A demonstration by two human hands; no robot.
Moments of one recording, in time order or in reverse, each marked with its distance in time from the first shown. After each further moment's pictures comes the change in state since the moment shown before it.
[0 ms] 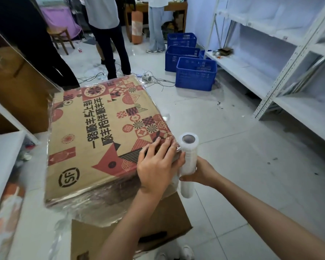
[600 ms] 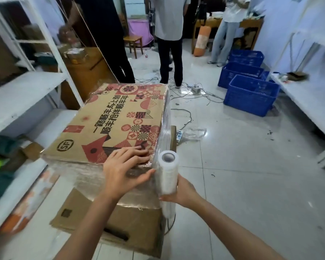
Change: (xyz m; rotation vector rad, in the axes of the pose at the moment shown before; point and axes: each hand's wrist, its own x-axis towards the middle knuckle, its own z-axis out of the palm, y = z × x) left_hand -0.014 -0.016 -0.036 -0.075 -0.045 -0.076; right_hand 0.018 0.011 0.022 0.051 -0.331 -0.230
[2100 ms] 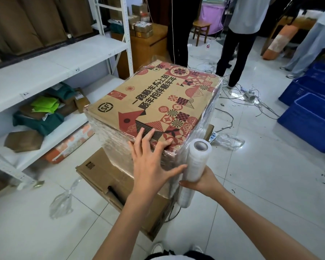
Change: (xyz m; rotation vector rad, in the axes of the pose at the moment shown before) left_hand -0.020 0.057 0.023 0.310 -0.036 -0.709; right_hand 0.039 -0.003 -0.039 0.152 -0.205 -0.206
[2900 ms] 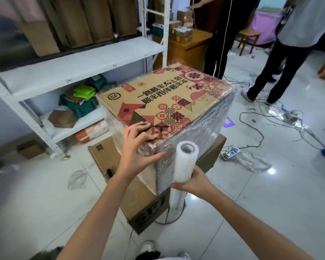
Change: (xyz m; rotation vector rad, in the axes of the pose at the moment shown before) left_hand 0.006 0.014 0.004 -0.235 0.156 -0.068; right_hand 0.018 0.006 -0.037 0.035 -0.340 -0.085
